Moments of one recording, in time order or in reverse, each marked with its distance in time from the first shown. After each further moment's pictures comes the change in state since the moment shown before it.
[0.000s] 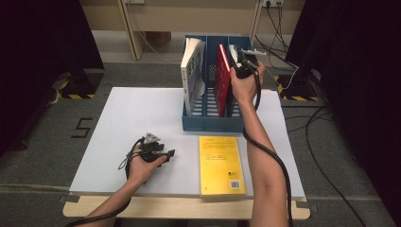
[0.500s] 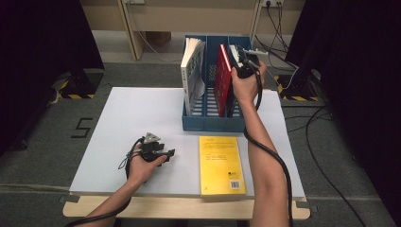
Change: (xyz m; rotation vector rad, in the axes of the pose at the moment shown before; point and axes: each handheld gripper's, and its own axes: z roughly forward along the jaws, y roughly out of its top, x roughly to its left) left arm 0.000 0.002 0.000 -0.002 0.002 0.002; right arm -0.003 0.001 -0.003 0.001 -0.009 0.007
